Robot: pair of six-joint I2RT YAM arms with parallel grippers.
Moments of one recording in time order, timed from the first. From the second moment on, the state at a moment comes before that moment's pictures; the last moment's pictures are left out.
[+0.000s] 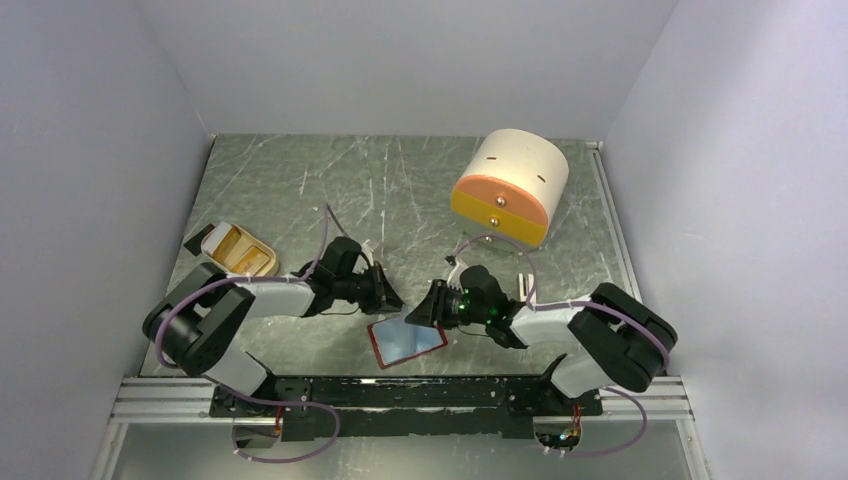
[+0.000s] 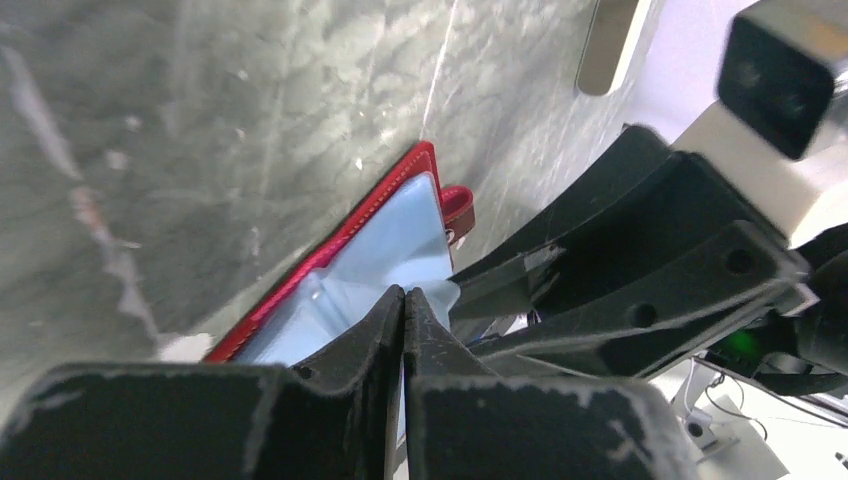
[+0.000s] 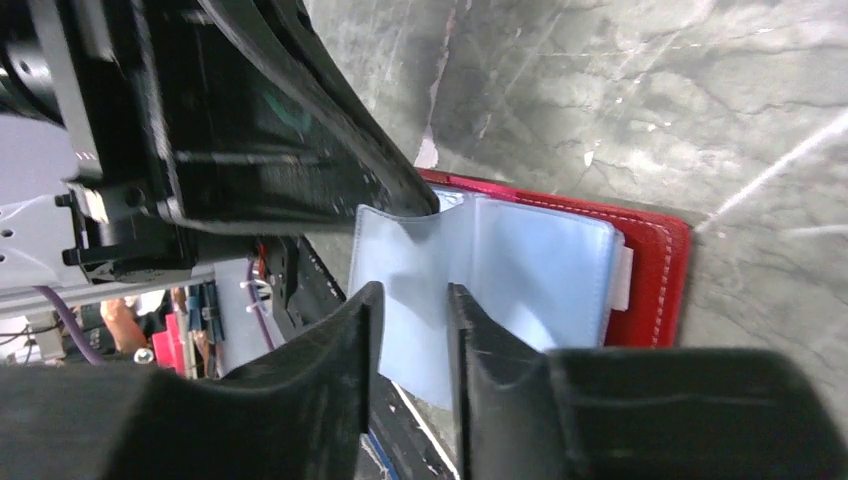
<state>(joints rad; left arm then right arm) -0.63 1.52 0.52 0.27 0.53 -1.02 0.82 1.45 0.32 0.63 -0.35 0.96</state>
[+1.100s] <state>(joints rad) -0.61 1.58 0.95 -0.20 0.36 -0.85 0.77 0.81 0.42 -0.19 -0.03 0.74</state>
